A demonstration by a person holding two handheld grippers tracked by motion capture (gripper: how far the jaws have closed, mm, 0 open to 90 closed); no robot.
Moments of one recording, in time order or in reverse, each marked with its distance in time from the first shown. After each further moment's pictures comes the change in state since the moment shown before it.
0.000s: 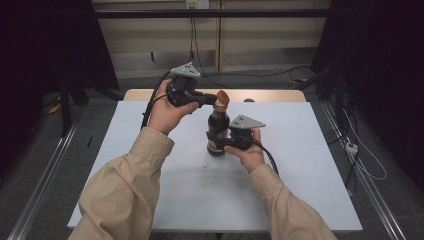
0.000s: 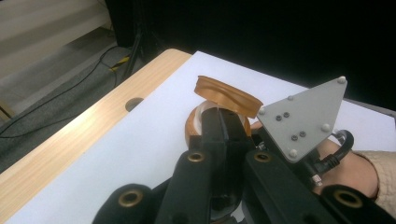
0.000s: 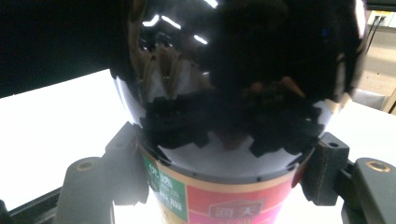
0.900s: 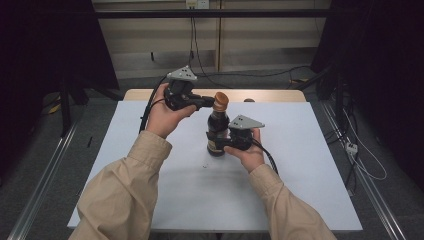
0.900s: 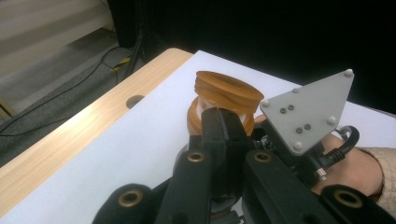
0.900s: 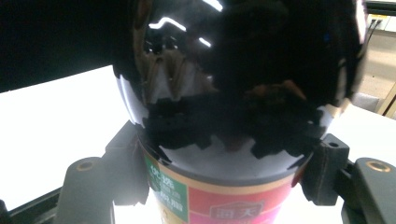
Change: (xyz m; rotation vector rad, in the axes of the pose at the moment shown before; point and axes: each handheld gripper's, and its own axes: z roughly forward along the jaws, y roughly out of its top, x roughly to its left) left arm 0.000 -0.011 -0.002 -0.015 0.004 -0.016; right arm 0.002 0.001 -0.001 0.005 -0.010 -0.021
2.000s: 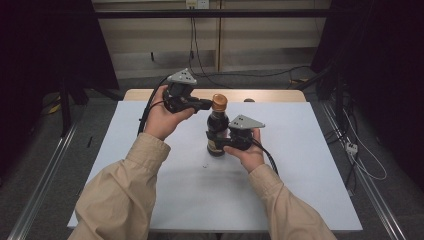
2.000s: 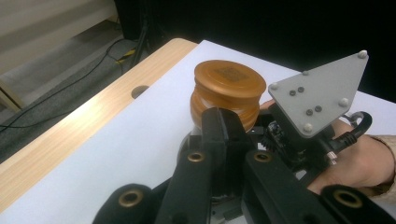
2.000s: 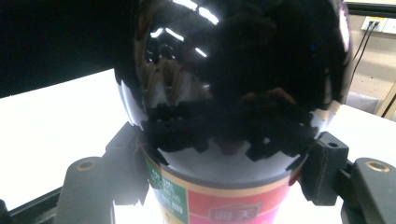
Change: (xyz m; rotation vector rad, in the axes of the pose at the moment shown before) left arm -0.001 -0.005 -0.002 0.038 0.017 0.012; right arm 0.002 0.002 -0.001 -0.009 -0.005 0.006
